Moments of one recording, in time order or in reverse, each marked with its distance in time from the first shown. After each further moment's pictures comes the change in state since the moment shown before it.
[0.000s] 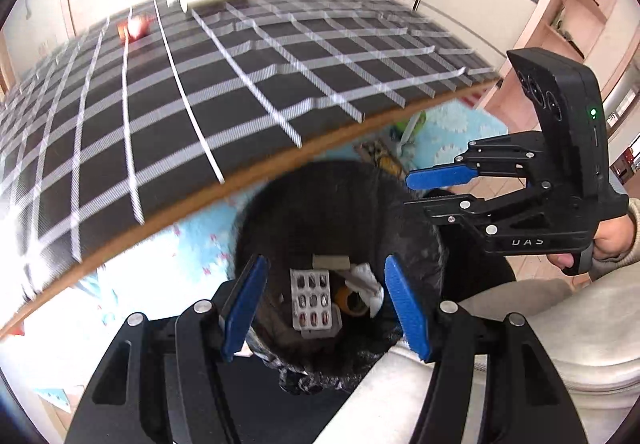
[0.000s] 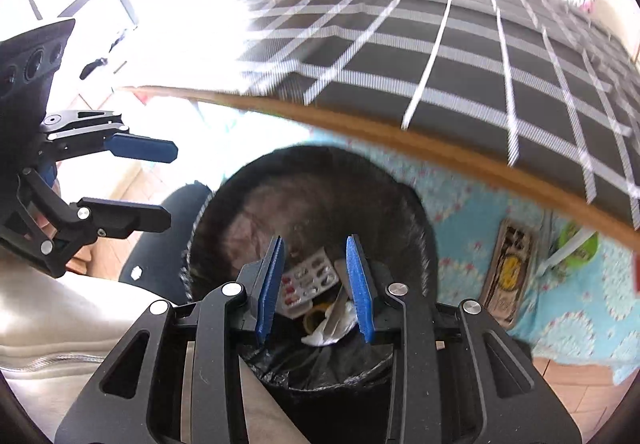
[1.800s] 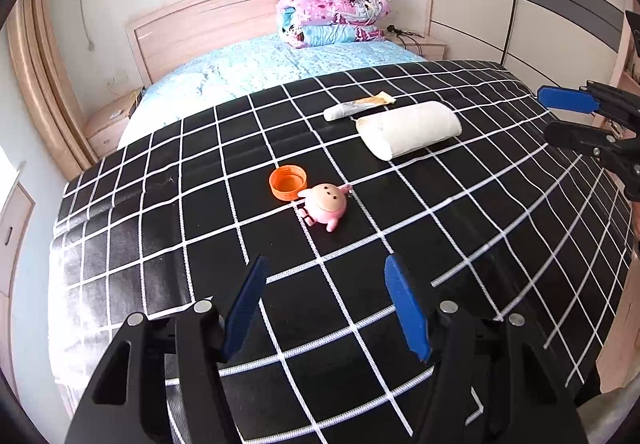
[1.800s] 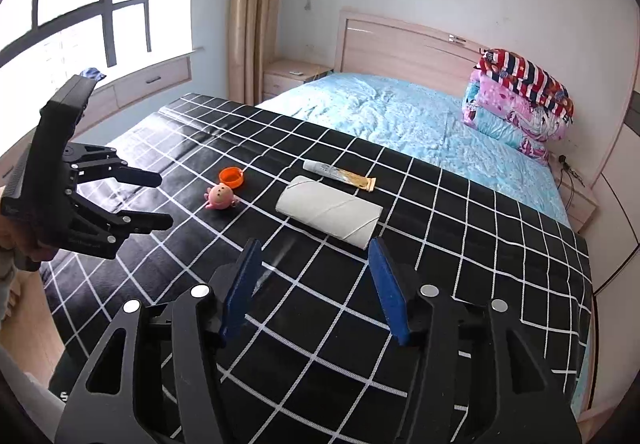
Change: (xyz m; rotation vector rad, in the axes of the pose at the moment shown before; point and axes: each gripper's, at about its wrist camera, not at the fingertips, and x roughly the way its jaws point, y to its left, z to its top) left arm 0.021 0.184 0.176 -0.061 -0.138 0.284; right arm -0.007 -0.072 0.240 -0.161 -0.298 -0.213
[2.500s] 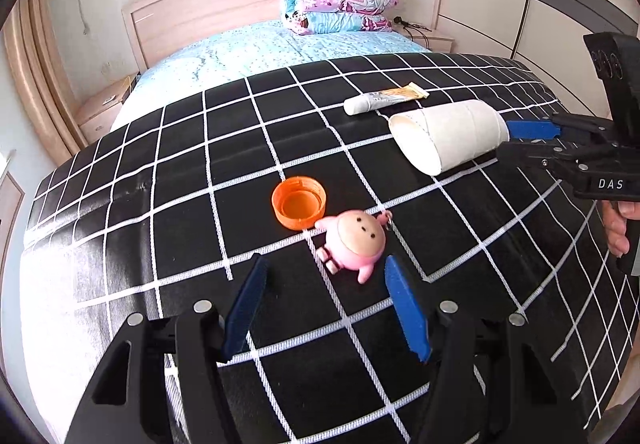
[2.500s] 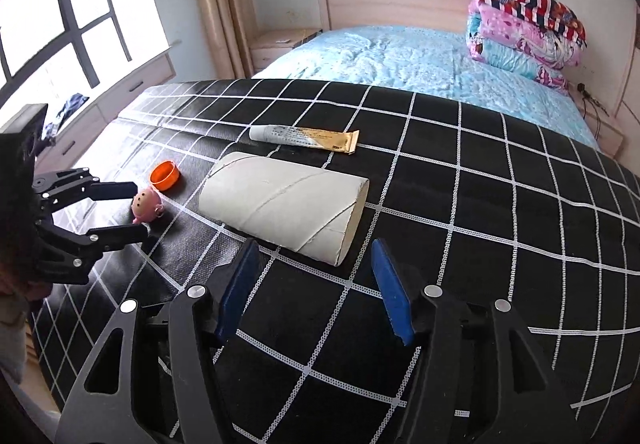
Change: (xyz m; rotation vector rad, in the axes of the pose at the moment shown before) left arm 0.053 0.015 0.021 -0.024 0.032 -0.007; right arm 0.096 -0.051 -0.005 0.200 0.134 0.111
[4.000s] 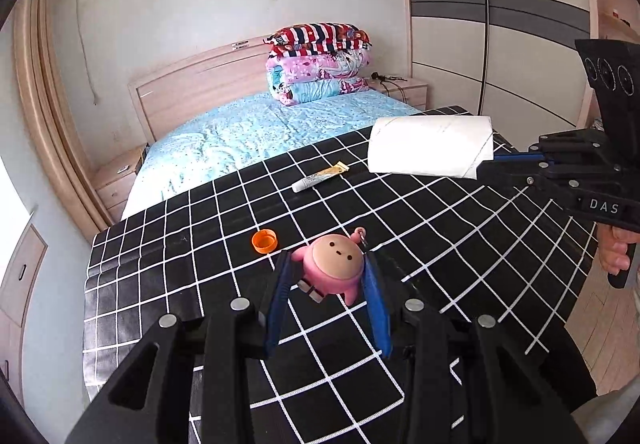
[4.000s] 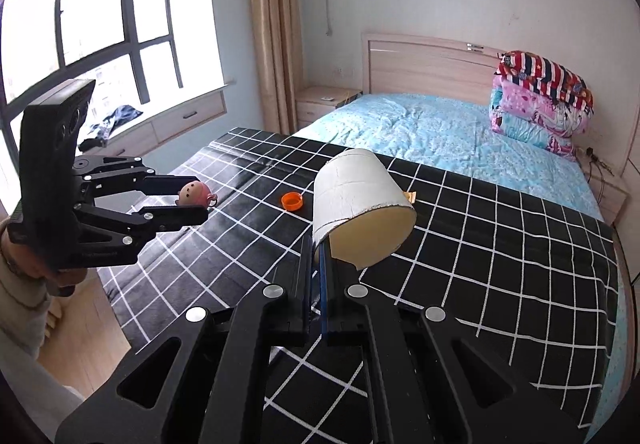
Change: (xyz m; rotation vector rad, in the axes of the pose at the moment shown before) left arm -0.151 -0.074 -0.030 0.107 -0.235 0.037; right arm -0.154 0.087 -0.039 -0.142 -0.218 0.056
